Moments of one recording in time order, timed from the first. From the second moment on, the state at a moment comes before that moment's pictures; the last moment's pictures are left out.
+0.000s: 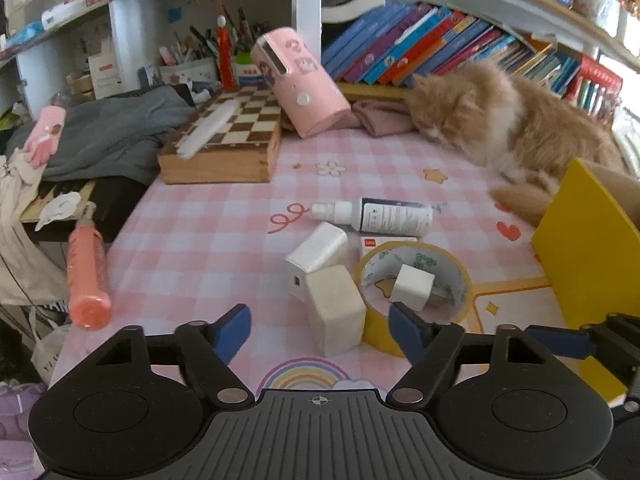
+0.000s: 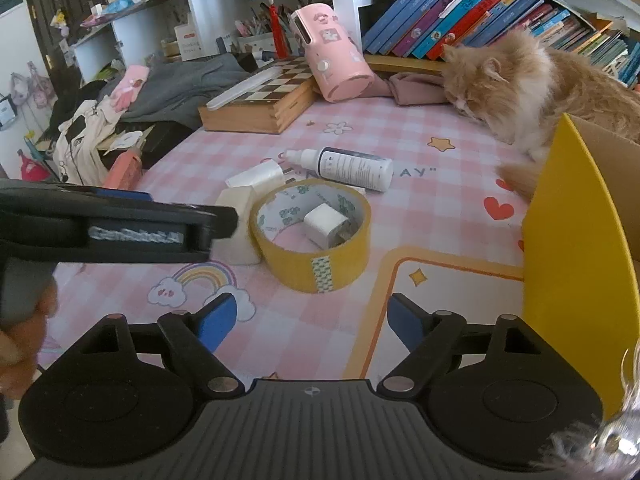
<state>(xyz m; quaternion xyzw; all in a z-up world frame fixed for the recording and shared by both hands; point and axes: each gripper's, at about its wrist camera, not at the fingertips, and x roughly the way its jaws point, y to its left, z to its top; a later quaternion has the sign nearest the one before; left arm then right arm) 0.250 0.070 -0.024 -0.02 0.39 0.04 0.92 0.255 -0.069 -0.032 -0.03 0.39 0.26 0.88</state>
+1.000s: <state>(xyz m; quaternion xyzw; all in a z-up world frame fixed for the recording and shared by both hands) 0.291 0.075 -0.040 -0.03 0.43 0.06 0.90 0.325 -0.030 -0.059 -0.07 0.38 0.29 0.87</state>
